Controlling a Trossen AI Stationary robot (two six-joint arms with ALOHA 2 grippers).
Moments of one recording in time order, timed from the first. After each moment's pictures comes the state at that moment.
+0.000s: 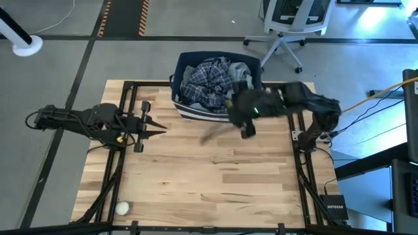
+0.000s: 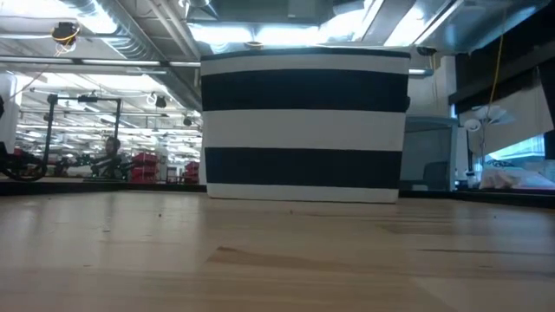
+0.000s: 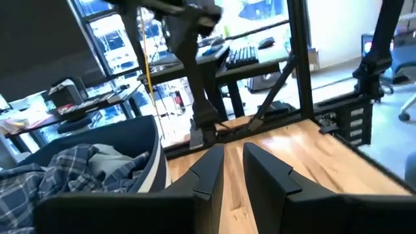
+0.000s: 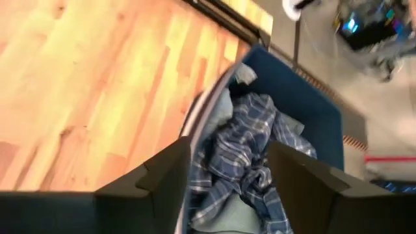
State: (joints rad) left arm -0.14 0.63 0.68 -0.07 -0.07 0.28; right arm 0.12 1.77 2.35 -1.42 0.34 -0.44
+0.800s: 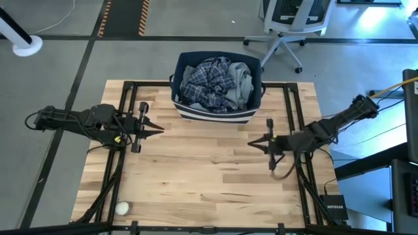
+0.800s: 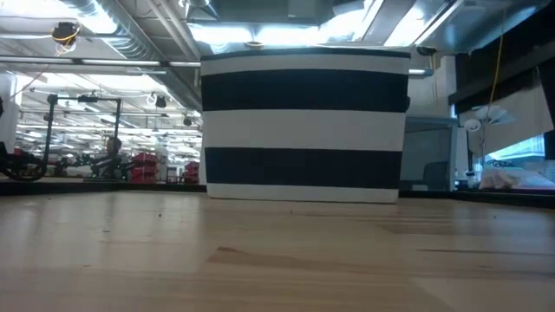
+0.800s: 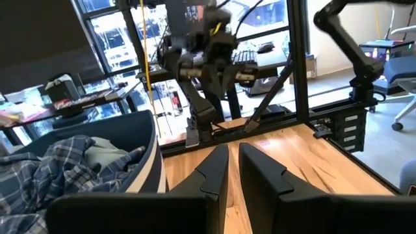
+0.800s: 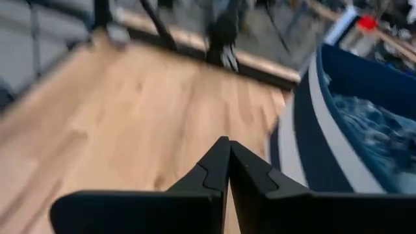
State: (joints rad) left arm -0.14 0.58 0.64 -0.07 -0.07 0.23; right arm 0.50 0.90 0.80 -0.35 0.52 -0.10
